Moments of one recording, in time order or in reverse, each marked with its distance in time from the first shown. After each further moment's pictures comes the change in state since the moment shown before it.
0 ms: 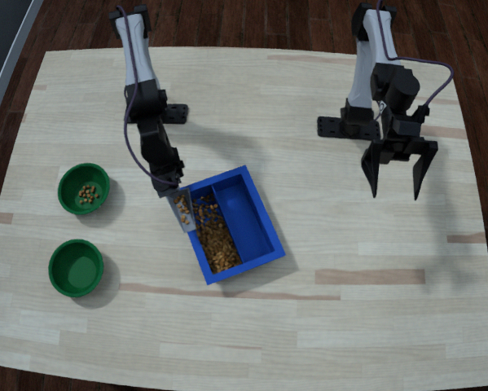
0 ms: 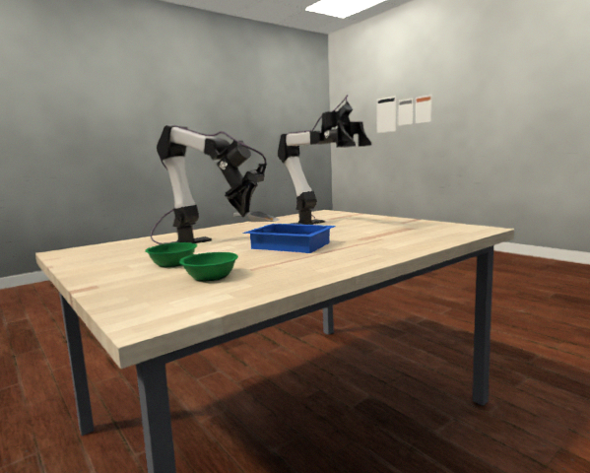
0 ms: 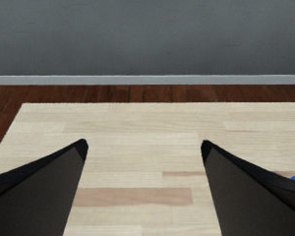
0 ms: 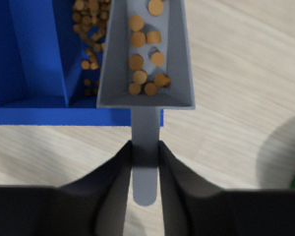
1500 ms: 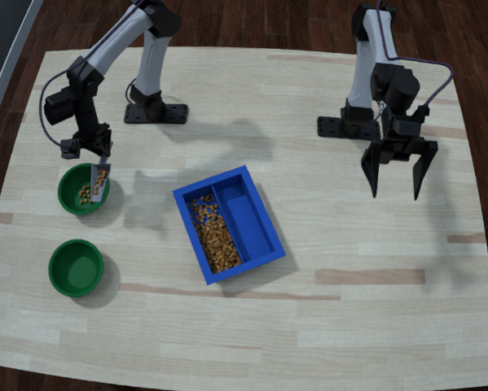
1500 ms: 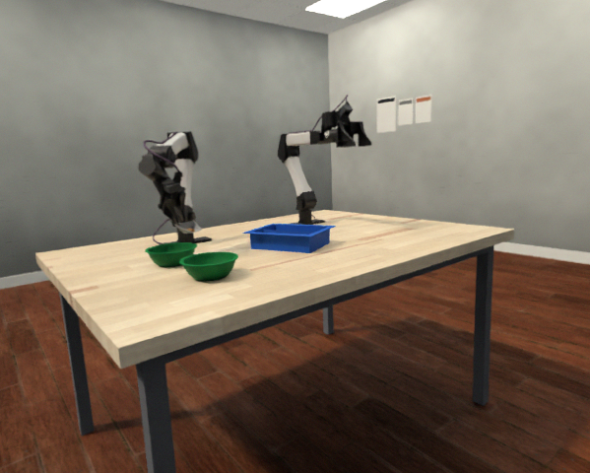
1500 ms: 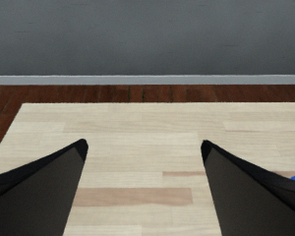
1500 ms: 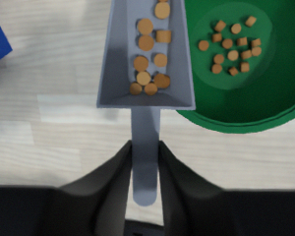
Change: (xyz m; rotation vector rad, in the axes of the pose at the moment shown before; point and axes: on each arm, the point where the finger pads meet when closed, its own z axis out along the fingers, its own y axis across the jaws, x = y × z) left arm 0.000 0.000 0.000 0.000 0.000 0.000; right arm 0.133 -0.162 -0.073 0.114 -0.136 0.426
